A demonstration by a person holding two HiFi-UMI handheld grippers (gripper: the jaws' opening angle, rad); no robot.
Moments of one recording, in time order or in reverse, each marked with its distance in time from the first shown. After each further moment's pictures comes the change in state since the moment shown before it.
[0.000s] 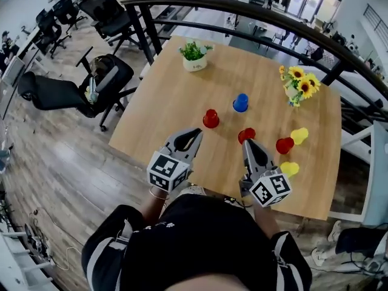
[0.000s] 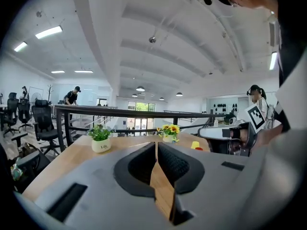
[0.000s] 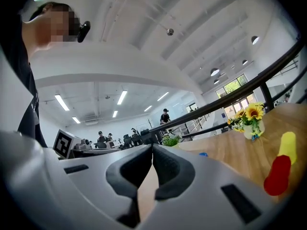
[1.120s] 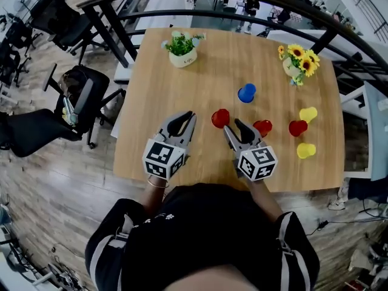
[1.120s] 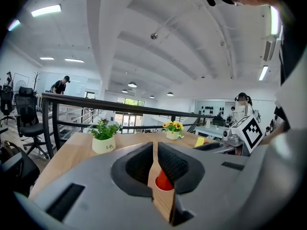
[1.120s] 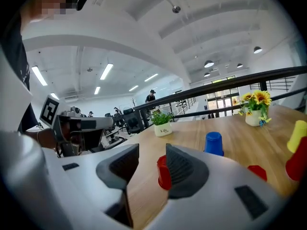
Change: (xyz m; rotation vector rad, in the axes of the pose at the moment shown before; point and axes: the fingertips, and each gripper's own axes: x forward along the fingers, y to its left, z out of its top) left arm 0.037 0.138 -0.020 -0.031 0.031 -0.180; right arm 0.145 -0.003 -0.097 -0.073 0.242 -0.249
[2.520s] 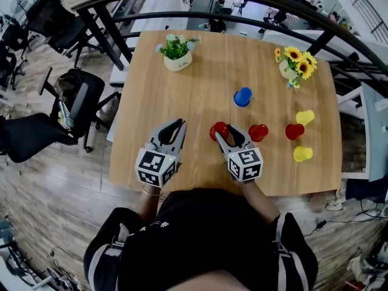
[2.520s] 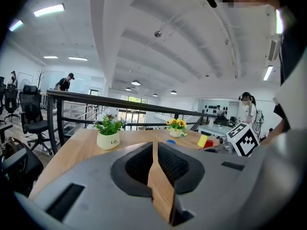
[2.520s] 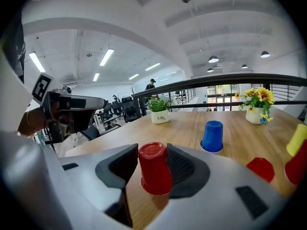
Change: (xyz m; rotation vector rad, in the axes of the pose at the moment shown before) left arm -0.004 0.014 -0.013 -0.024 0.020 0.036; right arm 0.027 -0.012 -0.040 -0.076 0.127 -0.043
